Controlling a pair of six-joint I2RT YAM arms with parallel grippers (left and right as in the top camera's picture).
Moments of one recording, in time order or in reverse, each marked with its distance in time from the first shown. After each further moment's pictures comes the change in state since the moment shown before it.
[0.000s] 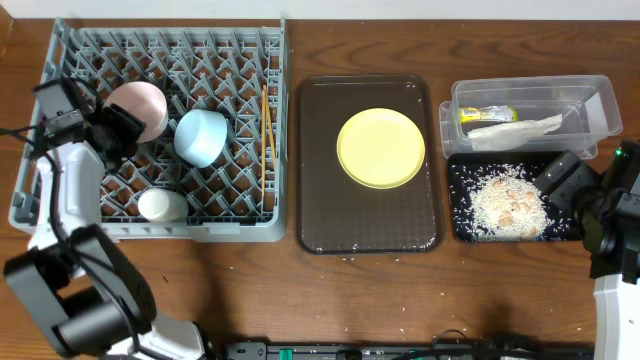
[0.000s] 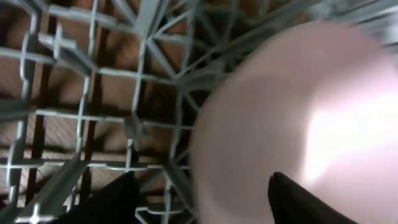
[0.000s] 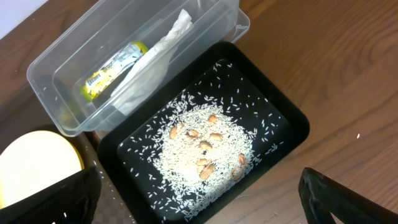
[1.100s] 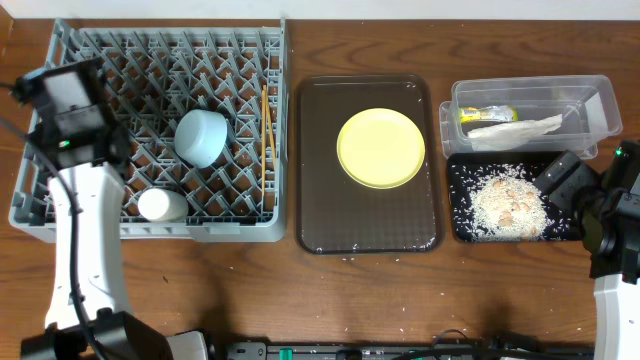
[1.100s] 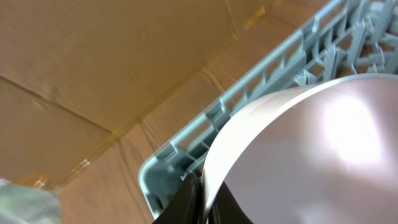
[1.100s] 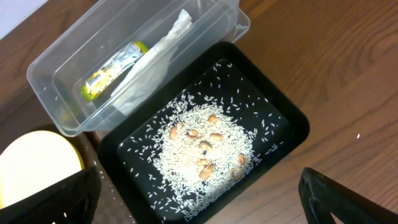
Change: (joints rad) left arm -0.166 -0.278 0.014 -0.040 -0.878 0.429; right arm 0.000 0.000 0.000 0.000 0.000 0.000
